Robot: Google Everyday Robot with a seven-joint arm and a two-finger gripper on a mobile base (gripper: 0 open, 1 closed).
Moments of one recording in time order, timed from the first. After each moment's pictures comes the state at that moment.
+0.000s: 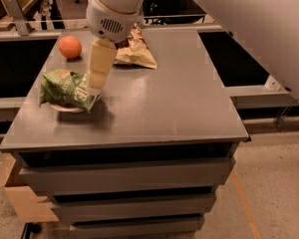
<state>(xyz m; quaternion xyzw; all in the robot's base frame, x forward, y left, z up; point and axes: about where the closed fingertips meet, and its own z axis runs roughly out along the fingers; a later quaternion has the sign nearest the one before) 0.546 0.108 0.982 -0.71 0.65 0.07 0.24</state>
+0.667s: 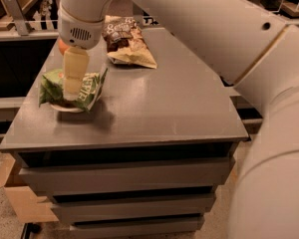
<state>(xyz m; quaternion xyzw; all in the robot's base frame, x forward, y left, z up) 0.563 0.166 0.953 -0.74 0.63 0.08 0.21</state>
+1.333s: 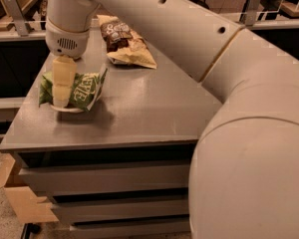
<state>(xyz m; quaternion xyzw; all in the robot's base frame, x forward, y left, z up) 0.567 0.202 0.923 -0.76 0.62 0.11 0.17</state>
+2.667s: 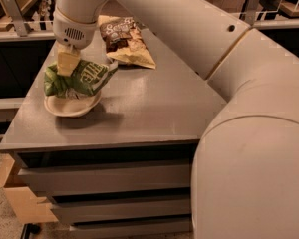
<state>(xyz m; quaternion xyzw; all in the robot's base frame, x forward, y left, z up) 0.583 0.199 0.940 -0.75 0.62 0.12 0.20</state>
